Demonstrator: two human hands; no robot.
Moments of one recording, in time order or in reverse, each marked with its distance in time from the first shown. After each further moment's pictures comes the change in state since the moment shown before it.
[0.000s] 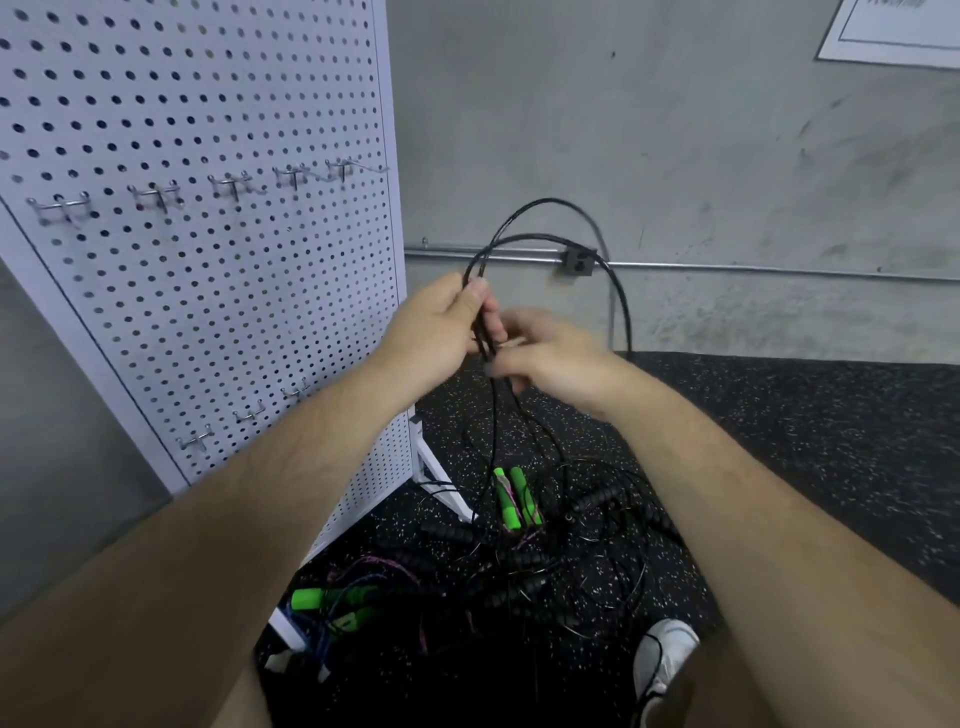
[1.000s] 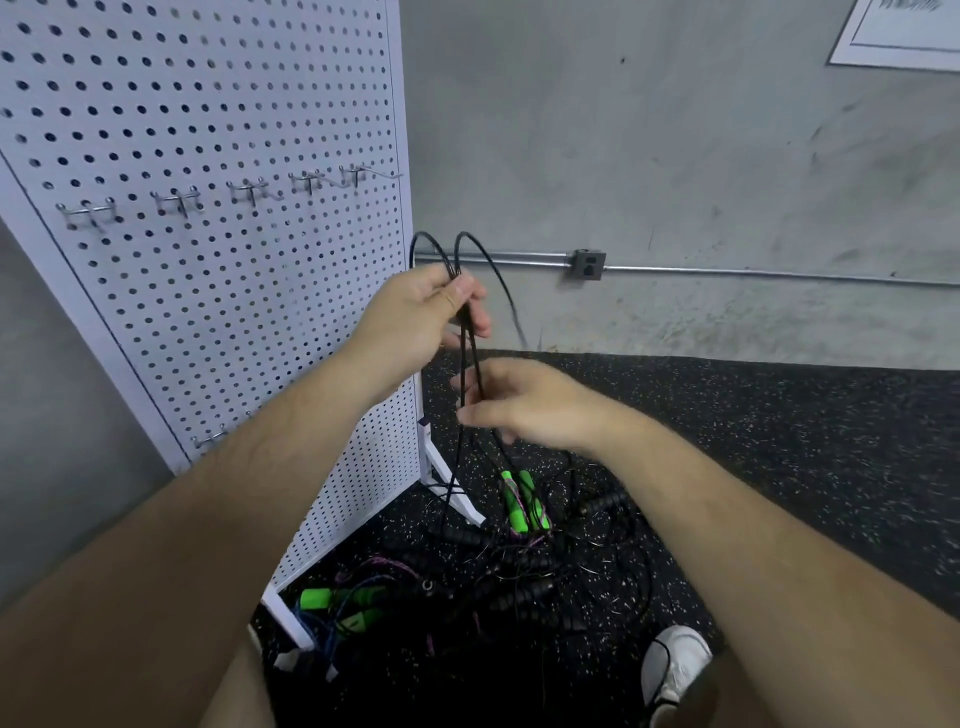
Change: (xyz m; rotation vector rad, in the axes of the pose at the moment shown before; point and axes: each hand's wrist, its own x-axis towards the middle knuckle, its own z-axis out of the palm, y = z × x) left_hand -0.001 0.001 -0.030 -0.058 -0.041 0.017; right_hand -0.005 0.011 0.029 -0.080 -0.155 0.023
